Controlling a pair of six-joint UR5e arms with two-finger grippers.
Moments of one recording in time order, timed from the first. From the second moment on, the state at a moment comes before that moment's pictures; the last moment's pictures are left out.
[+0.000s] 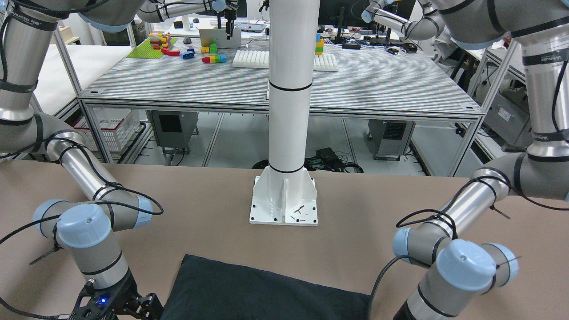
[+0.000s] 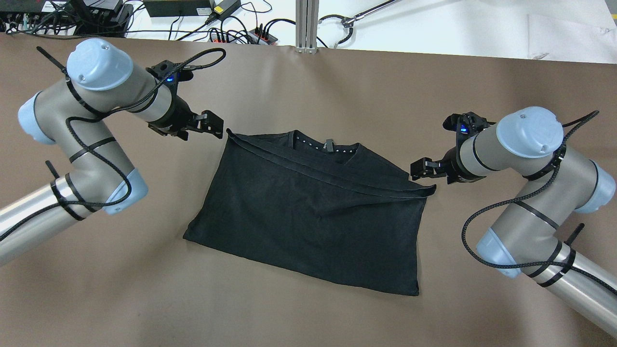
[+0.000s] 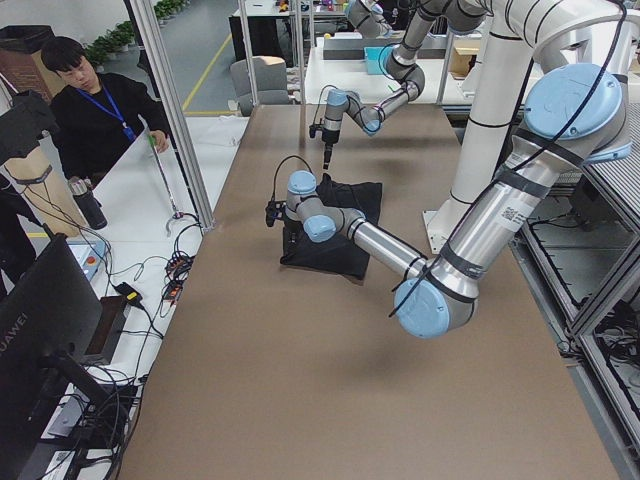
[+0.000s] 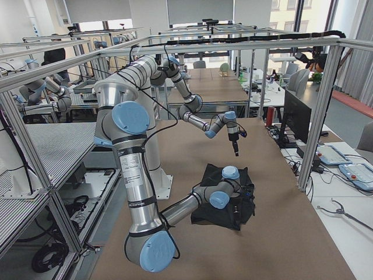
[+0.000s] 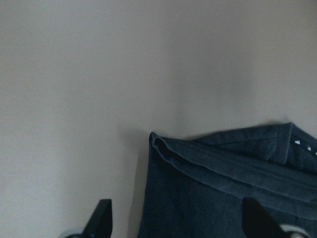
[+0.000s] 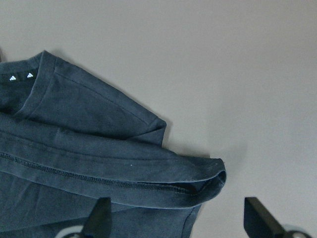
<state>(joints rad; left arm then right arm) -0.88 -2.14 -1.56 -1.99 -2.11 -1.08 0.85 -1.26 1.75 -1.22 2.03 1.06</state>
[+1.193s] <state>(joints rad) -0.60 -1.83 -1.69 -2.22 -1.99 -1.09 0.84 -1.26 1.75 -1.21 2.02 1.06</state>
